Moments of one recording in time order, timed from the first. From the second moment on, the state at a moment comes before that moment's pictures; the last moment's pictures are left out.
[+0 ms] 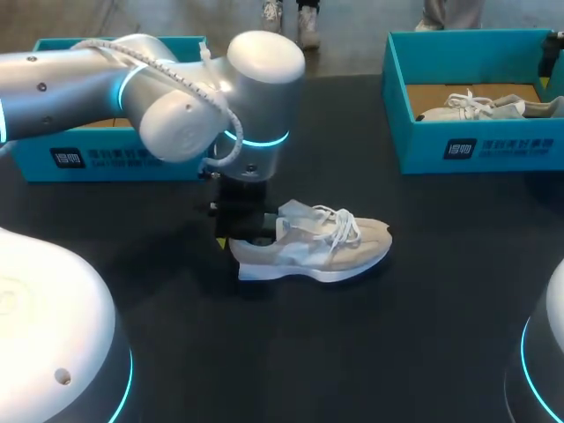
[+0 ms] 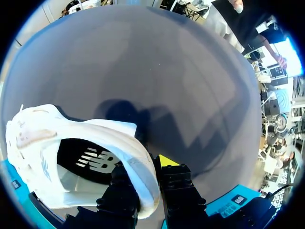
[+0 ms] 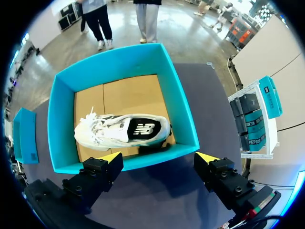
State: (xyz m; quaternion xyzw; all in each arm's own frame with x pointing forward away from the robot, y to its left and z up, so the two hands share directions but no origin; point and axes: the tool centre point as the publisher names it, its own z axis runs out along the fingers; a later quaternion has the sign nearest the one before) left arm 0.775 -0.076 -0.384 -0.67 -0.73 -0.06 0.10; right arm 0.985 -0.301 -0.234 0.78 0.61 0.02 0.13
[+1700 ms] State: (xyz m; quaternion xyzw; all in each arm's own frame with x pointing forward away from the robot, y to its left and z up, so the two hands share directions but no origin) left arm 0.796 -0.053 -0.268 -0.48 -0.86 0.09 0.14; right arm 0.985 -0.301 -0.234 0.78 0.61 0.02 0.13
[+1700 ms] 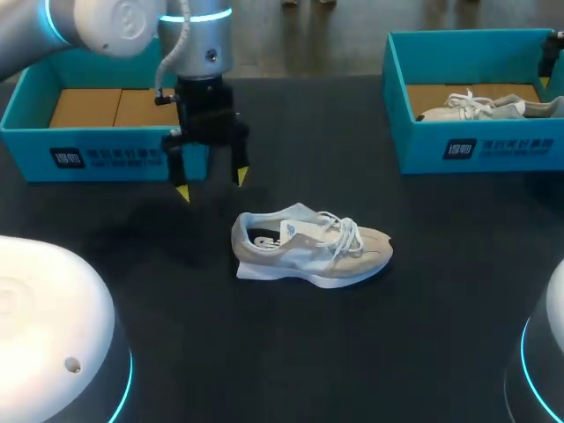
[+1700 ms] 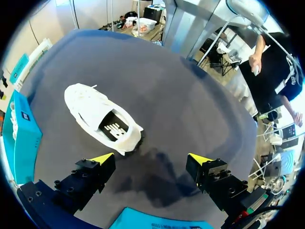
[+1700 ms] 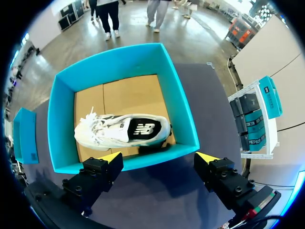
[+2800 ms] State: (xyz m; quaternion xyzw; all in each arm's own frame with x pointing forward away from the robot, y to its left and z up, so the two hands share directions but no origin) left arm 0.768 -0.041 -0.274 -0.34 -0.90 0.22 0.14; right arm 0.985 -0.301 -0.234 0.78 0.61 0.02 0.13
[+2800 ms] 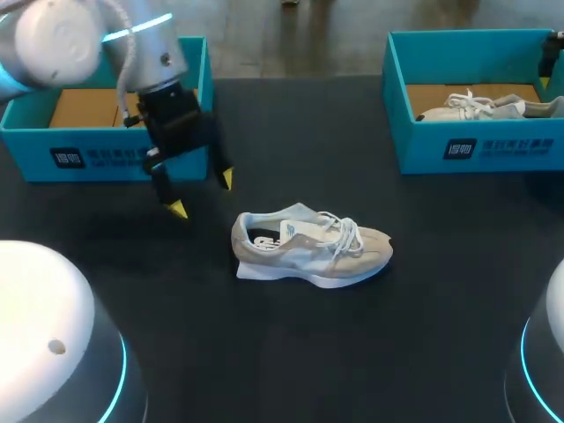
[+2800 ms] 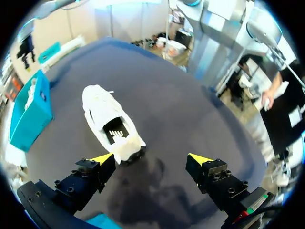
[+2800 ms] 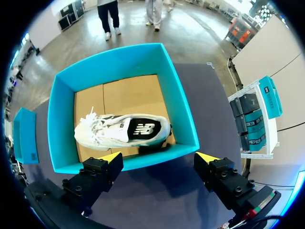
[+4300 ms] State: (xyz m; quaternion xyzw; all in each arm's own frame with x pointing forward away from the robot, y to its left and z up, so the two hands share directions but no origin) left arm 0.737 0.006 -0.343 -0.07 -0.88 0.47 0.02; right arm 0.985 -0.301 -0.234 0.78 0.61 0.02 0.13
